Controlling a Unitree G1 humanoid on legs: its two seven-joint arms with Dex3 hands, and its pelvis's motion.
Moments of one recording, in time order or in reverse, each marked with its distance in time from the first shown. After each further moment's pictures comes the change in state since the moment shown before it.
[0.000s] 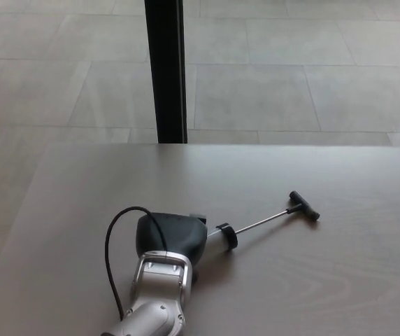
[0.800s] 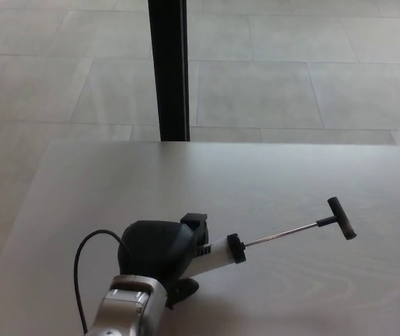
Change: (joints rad) left_arm 0.169 0.100 0.146 -0.196 -0.120 -0.335 0.268; right_arm -0.064 -0.001 0.059 0.018 -0.010 0.030 0.004
